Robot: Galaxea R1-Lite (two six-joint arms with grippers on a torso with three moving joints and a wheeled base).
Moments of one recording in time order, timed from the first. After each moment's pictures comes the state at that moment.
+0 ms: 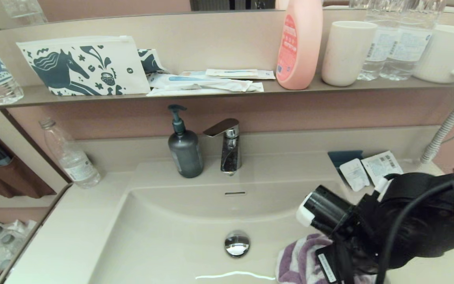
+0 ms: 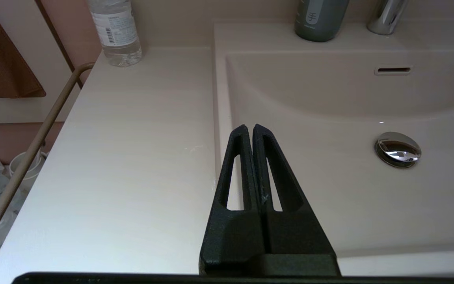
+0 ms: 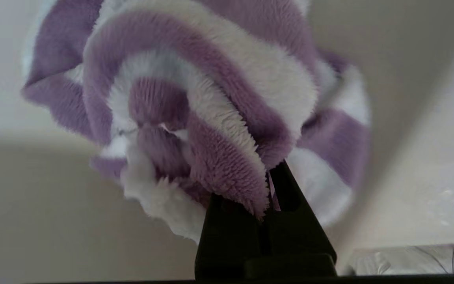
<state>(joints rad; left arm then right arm) 0.00 0.00 0.00 0.00 0.00 0.00 0.77 1.87 -1.11 0.59 -0.37 0.52</state>
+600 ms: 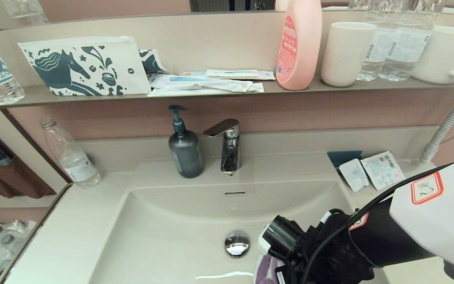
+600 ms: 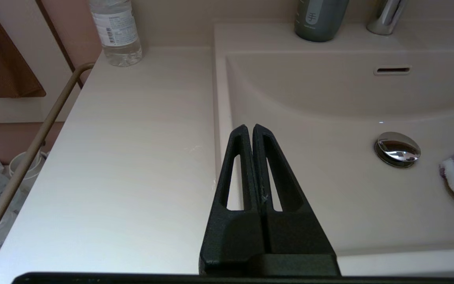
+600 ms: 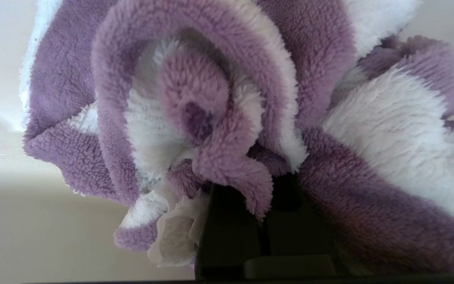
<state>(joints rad) 0.00 0.00 0.00 0.00 0.00 0.00 0.85 2.14 -1.08 0.30 -0.21 0.63</state>
